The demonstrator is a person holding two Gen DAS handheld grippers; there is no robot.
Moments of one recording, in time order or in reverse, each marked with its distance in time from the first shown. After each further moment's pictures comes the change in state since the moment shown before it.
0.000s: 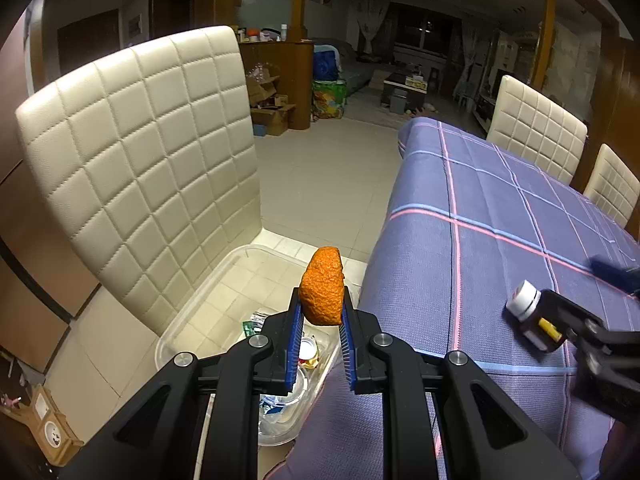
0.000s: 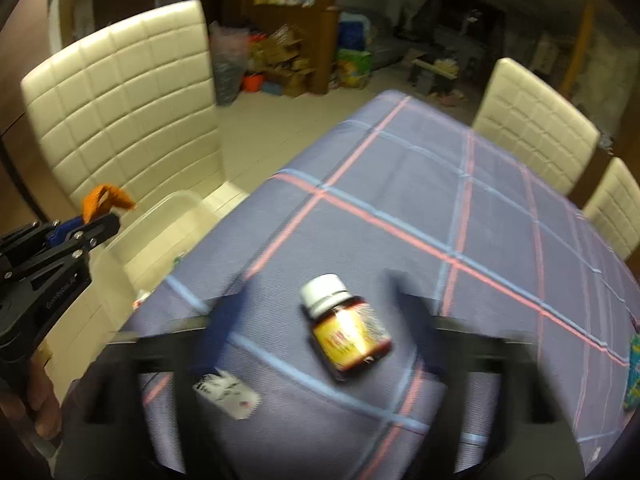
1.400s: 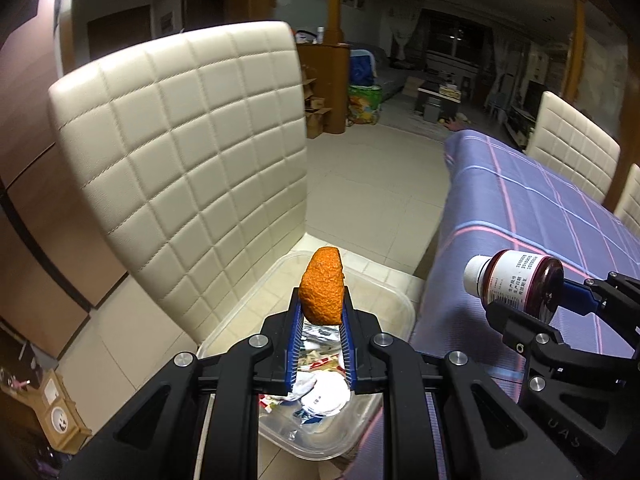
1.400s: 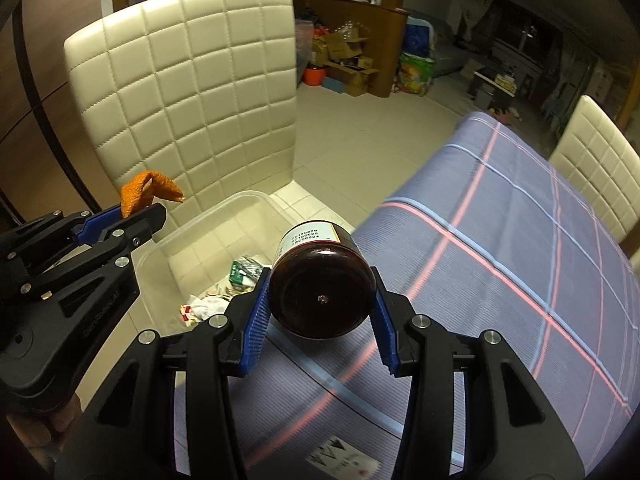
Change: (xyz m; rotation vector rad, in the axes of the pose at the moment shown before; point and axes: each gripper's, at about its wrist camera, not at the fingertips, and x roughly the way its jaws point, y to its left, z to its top) left arm 0.006 0.056 0.005 -0.070 -0.015 0.113; right arm 0.039 0.100 0.032 -0.152 0.046 0.192
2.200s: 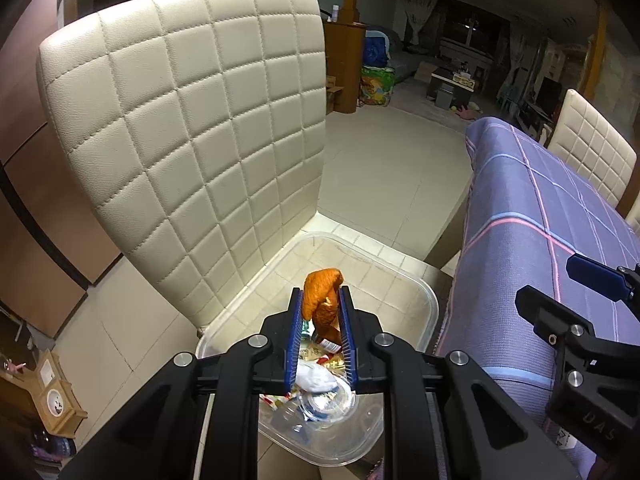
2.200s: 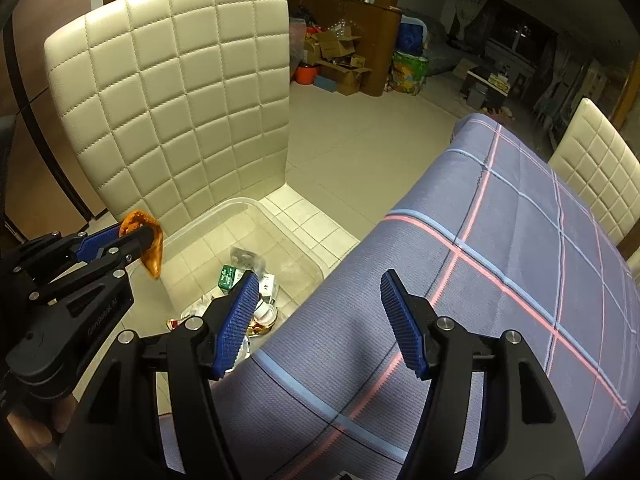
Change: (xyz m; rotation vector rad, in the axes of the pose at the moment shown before) left arm 0.037 0.018 -0.001 -0.040 0.086 -0.001; right arm 0.020 0.001 0.011 0.012 0.002 -0.043
